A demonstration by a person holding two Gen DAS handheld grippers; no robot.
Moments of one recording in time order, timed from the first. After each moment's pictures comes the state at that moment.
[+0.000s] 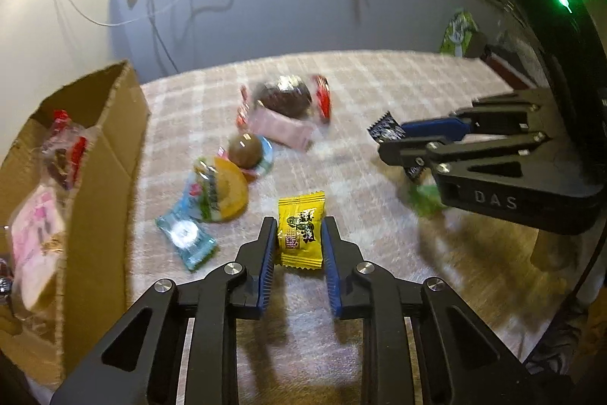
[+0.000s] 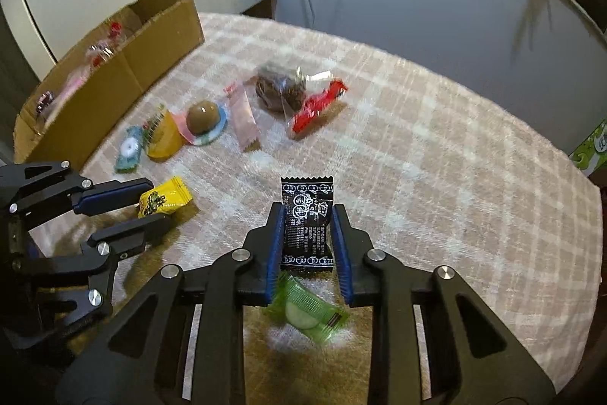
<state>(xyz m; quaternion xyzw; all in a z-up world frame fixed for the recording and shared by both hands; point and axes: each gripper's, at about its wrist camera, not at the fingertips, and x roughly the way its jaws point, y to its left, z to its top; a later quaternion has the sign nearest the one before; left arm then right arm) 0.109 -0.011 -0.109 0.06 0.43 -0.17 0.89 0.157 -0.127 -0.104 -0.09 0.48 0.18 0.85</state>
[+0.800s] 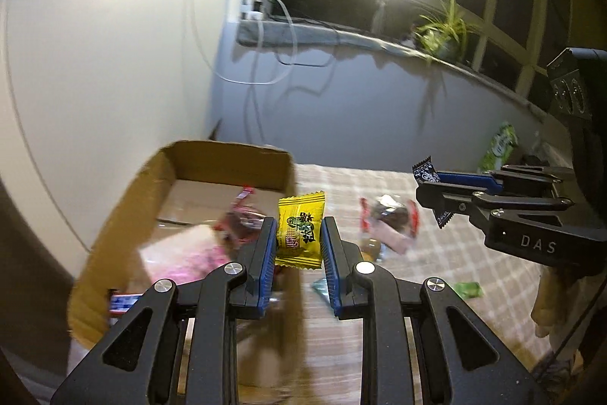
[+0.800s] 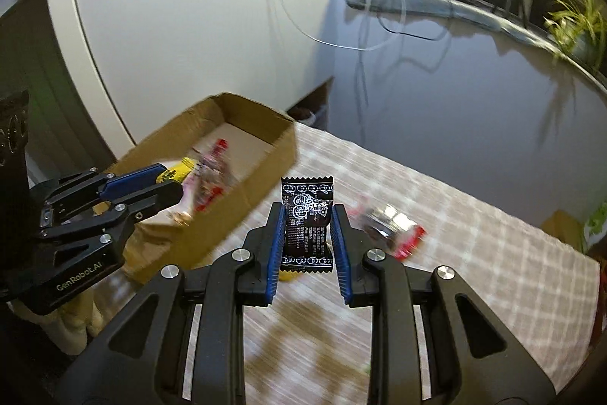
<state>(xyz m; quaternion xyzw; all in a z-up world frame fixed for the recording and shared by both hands) 0.102 0.107 -0.038 -0.05 0.31 -0.07 0.95 0.154 -0.039 -0.011 -0.08 0.37 0.26 0.89</state>
